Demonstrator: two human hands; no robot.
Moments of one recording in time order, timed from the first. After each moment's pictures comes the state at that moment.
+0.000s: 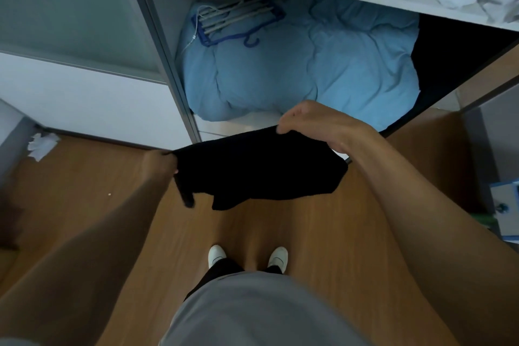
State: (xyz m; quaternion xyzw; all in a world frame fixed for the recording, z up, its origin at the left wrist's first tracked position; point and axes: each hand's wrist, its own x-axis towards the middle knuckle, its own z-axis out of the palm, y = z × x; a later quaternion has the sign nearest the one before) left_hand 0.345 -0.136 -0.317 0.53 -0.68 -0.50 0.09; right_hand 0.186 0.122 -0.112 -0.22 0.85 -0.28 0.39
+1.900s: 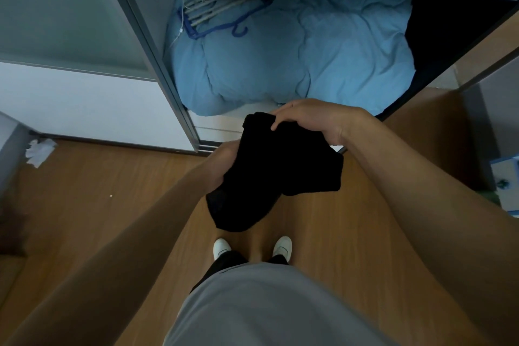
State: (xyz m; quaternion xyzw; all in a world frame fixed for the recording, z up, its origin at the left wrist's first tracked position) left_hand 0.299 -0.017 -0.237 0.26 -0.62 -0.72 -0.17; right_hand 0.178 0.133 -0.133 -0.11 0.75 -0.40 0.51
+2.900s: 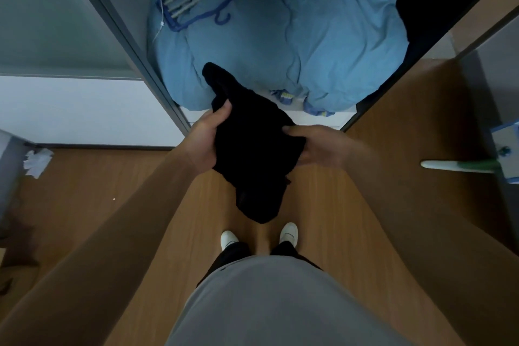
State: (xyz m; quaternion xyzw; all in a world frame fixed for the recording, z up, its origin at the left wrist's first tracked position) left_hand 0.294 -0.029 -0.197 0.23 -0.47 -0.85 -0.10; right_hand 0.190 0.189 -0.222 0.07 0.66 -0.54 0.52
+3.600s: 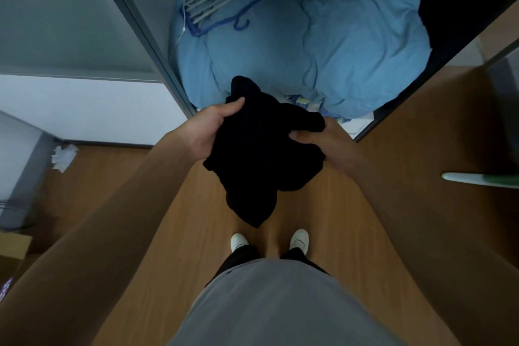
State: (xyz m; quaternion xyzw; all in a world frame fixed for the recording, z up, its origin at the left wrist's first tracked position) left_hand 0.280 -0.050 -0.171 0.30 -0.47 -0.81 -0.20; right_hand 0.200 0.183 -0.214 -0.11 0.69 -0.63 0.35
